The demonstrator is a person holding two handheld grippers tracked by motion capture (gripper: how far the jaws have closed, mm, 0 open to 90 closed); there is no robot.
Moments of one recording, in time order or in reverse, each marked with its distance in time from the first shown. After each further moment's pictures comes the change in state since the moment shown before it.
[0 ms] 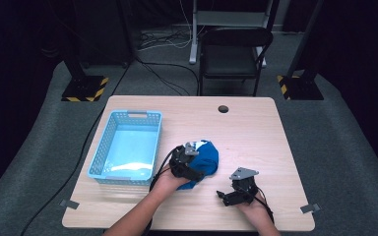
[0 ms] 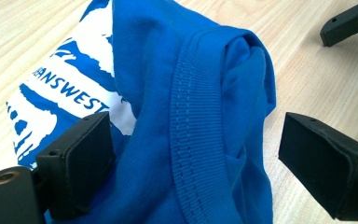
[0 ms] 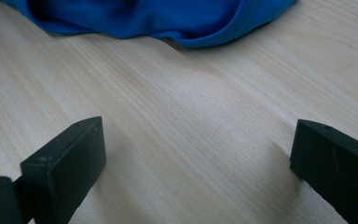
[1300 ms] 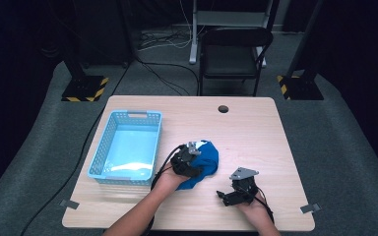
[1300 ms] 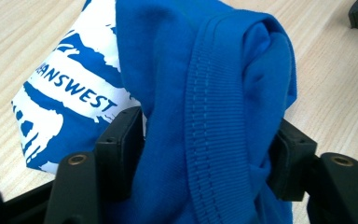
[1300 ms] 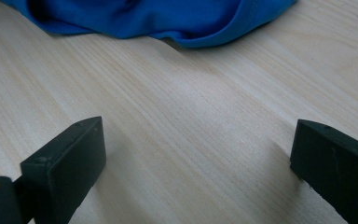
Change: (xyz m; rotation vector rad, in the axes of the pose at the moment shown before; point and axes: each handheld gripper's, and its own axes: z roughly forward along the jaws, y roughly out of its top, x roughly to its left) left arm 0.002 0.004 0.008 0.068 0.035 0.022; right arm 0.000 0.000 0.000 0.000 0.000 0.000
